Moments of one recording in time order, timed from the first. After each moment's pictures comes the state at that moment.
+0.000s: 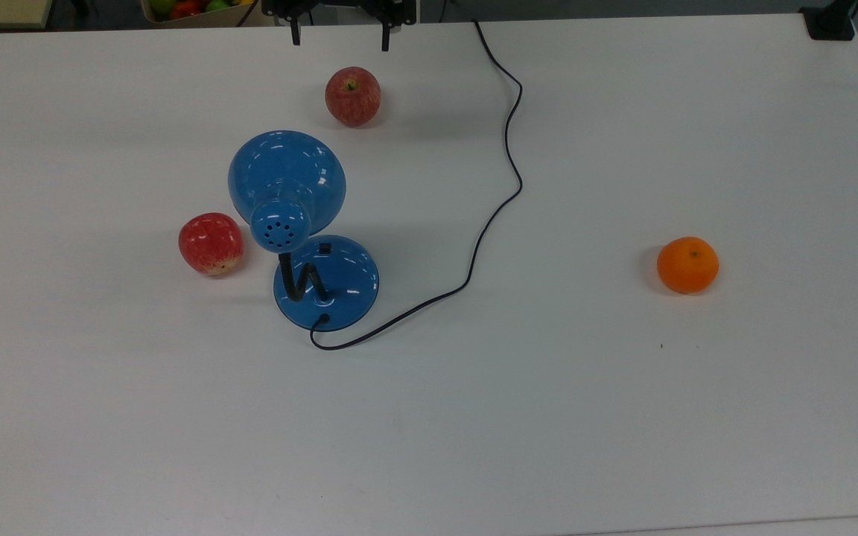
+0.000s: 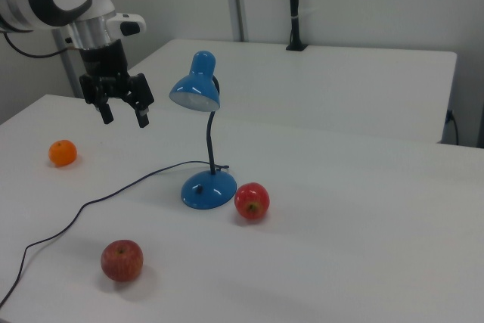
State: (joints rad) arm 0.07 0.05 0.05 -1.63 -0.10 1.63 0.05
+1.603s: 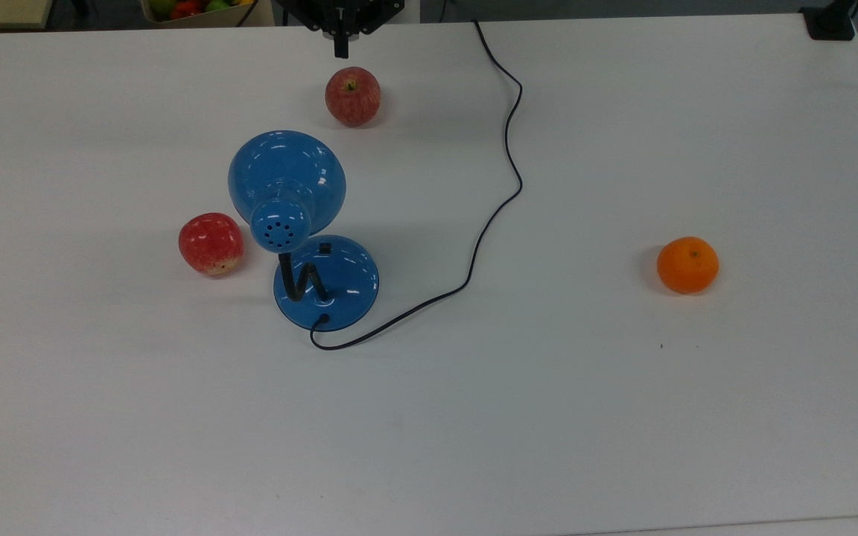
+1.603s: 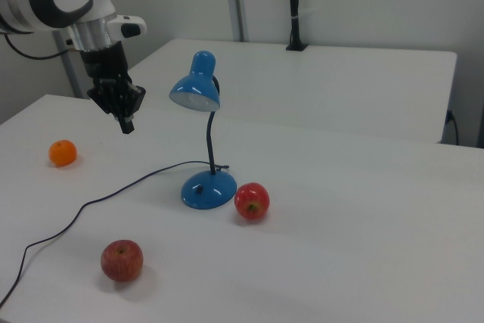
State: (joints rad) arm 0.07 0.05 0.05 -1.64 -0.10 1.63 0.05
